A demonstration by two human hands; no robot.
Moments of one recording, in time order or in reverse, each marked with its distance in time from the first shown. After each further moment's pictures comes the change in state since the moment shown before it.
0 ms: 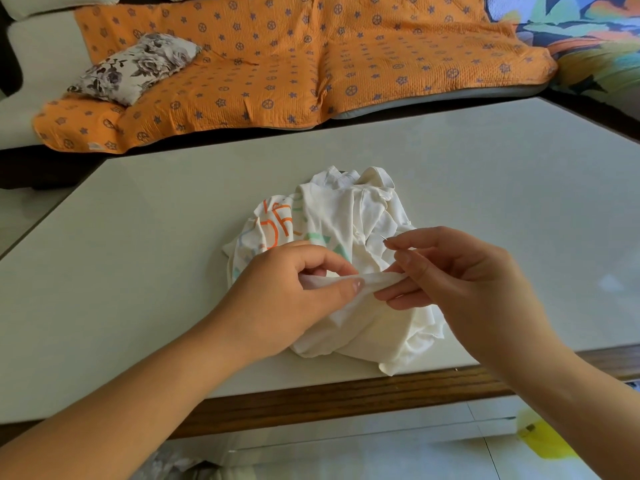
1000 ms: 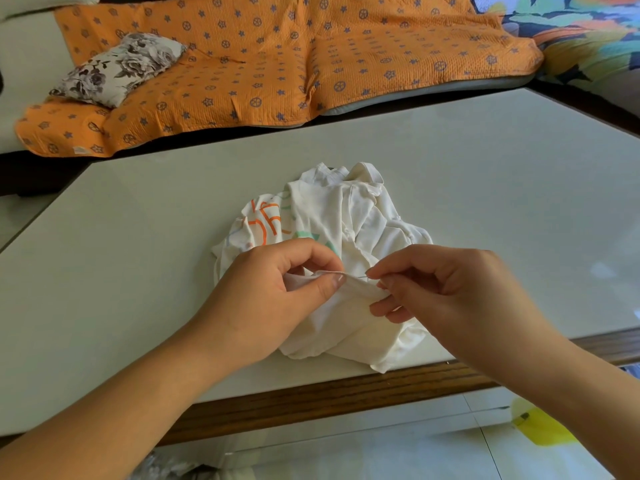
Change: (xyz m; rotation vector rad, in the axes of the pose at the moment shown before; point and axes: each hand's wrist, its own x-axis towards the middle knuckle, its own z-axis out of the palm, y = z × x) left_hand -0.004 0.001 -0.003 0.026 0.002 0.059; right_hand -0.011 -0.010 -0.007 -0.358 -0.131 0.045
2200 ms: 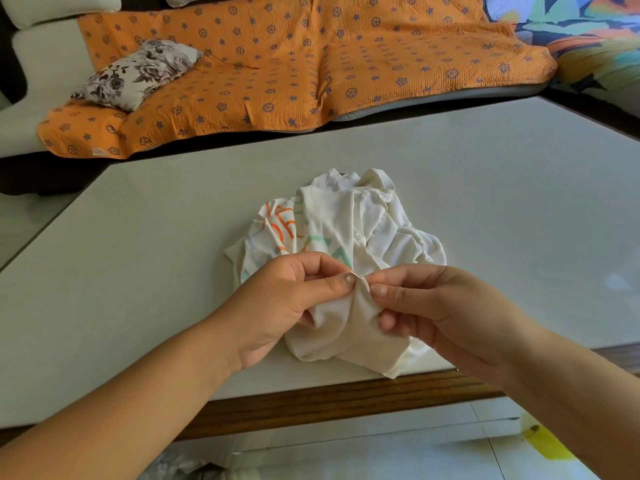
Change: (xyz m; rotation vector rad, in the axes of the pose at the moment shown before) left_hand 0.008 0.001 0.006 -0.588 -0.196 -0.354; right_hand 0.019 0.015 0.011 0.687 -0.272 0.315
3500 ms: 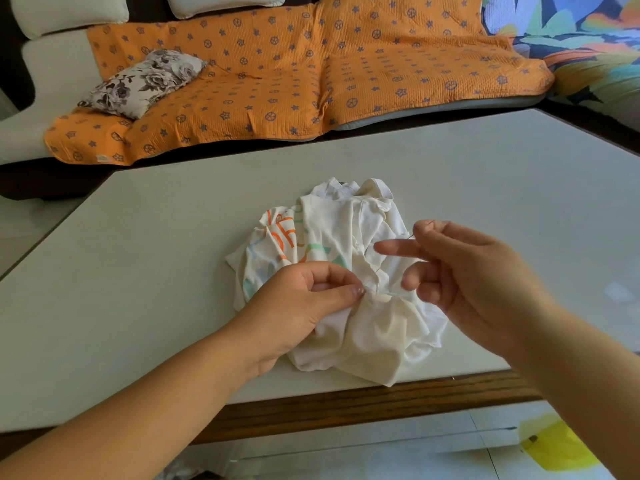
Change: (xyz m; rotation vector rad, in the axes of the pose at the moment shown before) left_hand 0.006 -0.005 0.010 0.050 0.096 -0.001; right_hand 0.005 -0.029 -0.009 0.101 0.251 -0.171
